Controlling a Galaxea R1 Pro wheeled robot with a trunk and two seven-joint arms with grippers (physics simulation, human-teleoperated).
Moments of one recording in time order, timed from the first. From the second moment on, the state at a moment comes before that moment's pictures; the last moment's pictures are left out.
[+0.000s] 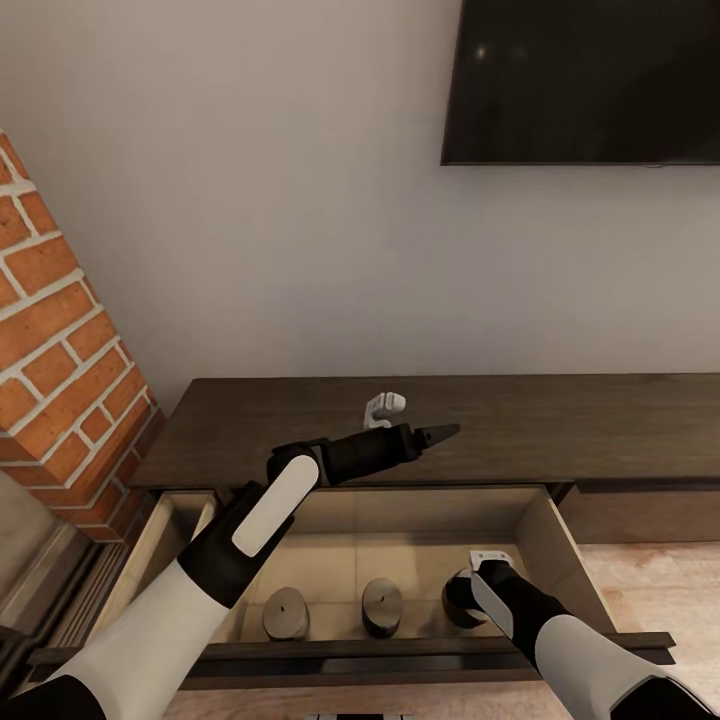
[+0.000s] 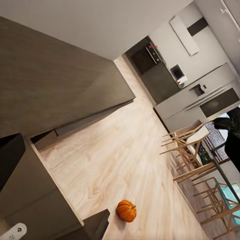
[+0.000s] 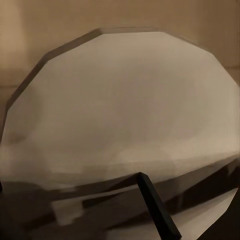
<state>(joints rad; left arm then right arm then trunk) -0.80 -0.06 -0.60 -1.27 1.13 0.60 -0.20 -0.72 -0.04 0.46 -0.34 -0.56 0.48 -0.25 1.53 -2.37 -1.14</state>
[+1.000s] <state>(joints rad) -0.77 -0.06 -0.60 -1.27 1.13 0.60 -0.20 -0.73 -0.04 0.46 -0.34 -0.54 0.52 -0.23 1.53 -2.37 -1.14</state>
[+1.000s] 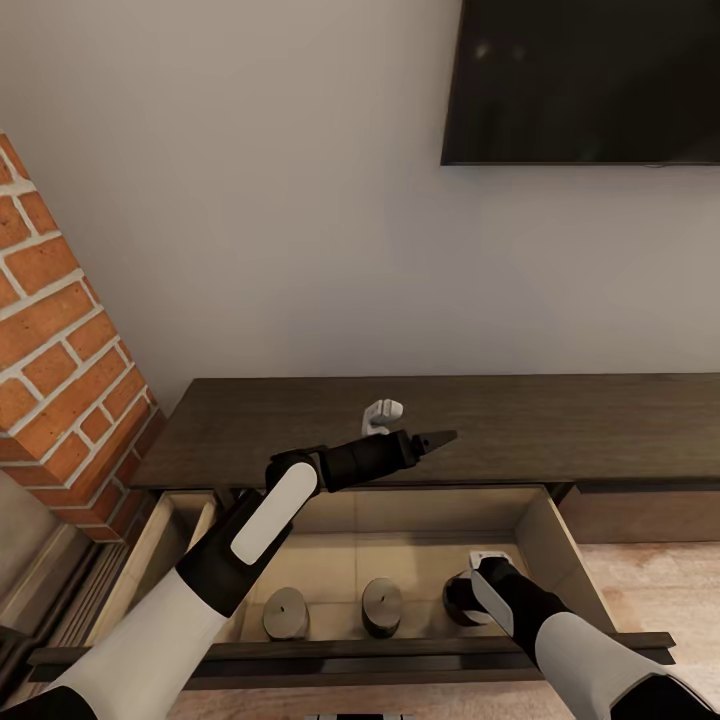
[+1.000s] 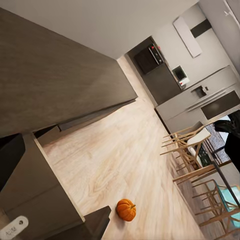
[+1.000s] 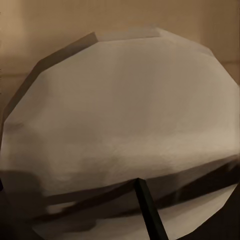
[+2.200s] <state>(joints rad) -0.77 -0.06 -0.60 -1.27 1.13 0.60 -0.20 -0.72 0.02 0.49 -0.21 -0.52 0.43 -0.18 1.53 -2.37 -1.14</state>
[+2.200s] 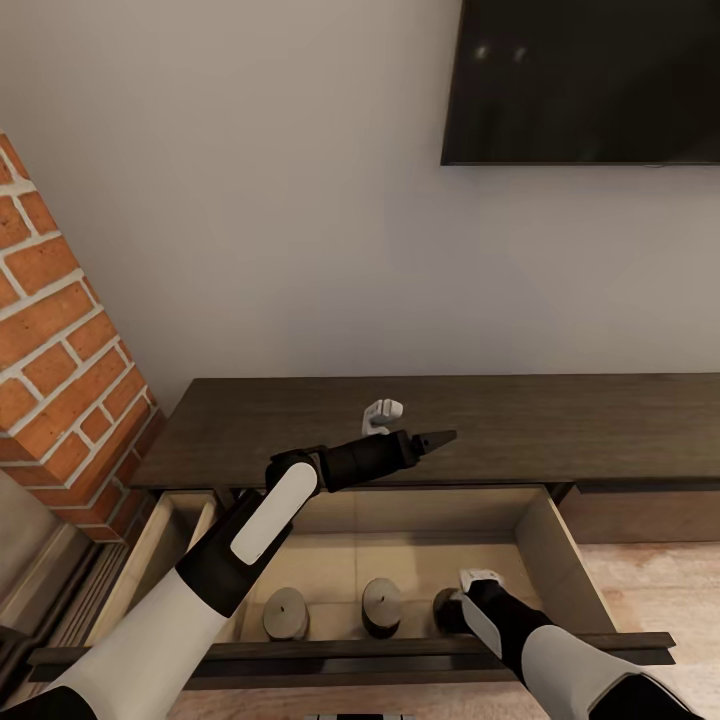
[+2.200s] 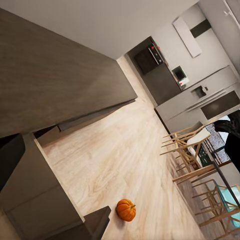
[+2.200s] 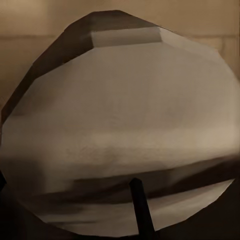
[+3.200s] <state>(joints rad) -0.77 -0.06 -0.60 -1.27 1.13 0.60 -0.20 -0.75 0.01 0.49 -0.25 -0.46 0.54 -0.11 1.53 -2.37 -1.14</state>
